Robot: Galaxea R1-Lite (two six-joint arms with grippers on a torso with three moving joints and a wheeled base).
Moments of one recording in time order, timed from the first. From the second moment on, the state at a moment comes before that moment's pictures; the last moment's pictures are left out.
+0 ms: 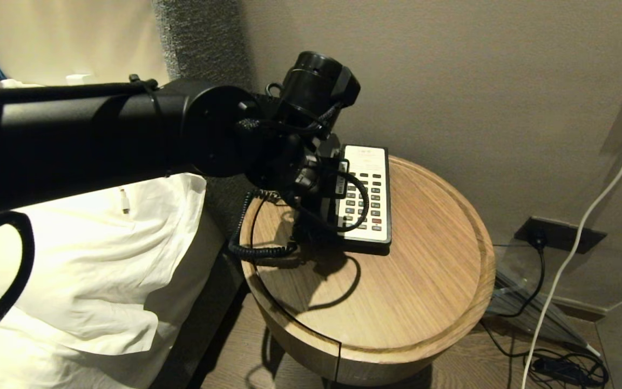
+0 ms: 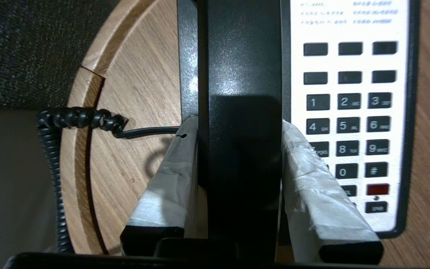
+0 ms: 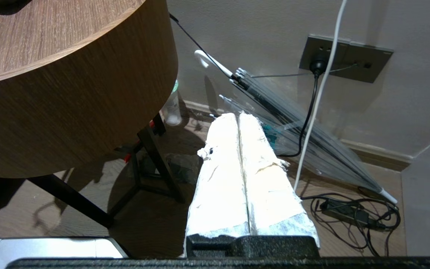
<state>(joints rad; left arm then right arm) -0.80 2.02 -1.94 0.53 0.43 -0.32 0.00 0.00 0.00 0.00 0.00 -0.01</state>
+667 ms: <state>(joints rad) -0.80 1.86 -1.93 0.53 0.41 -0.41 0.00 0.00 0.00 0.00 0.00 -0.01</state>
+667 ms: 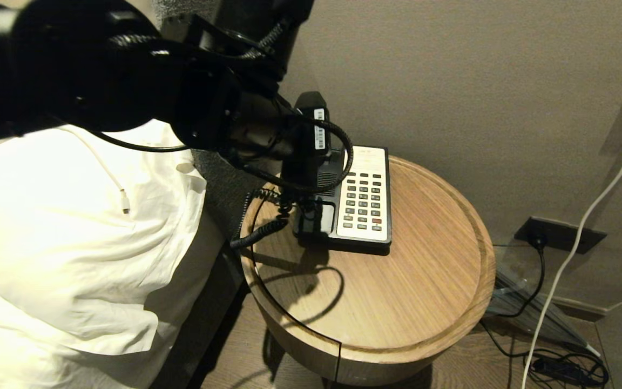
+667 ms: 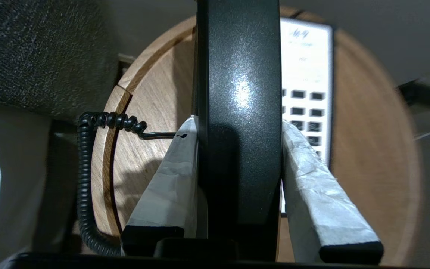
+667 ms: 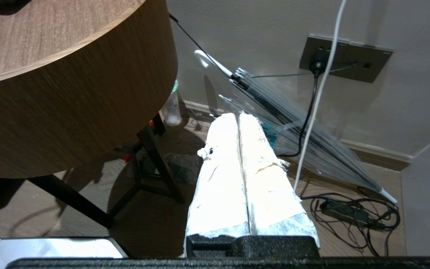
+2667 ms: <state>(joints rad) -0.63 0.95 -1.15 0.26 -0.04 -0.84 0.00 0.00 -0.49 0.57 0.11 0.08</state>
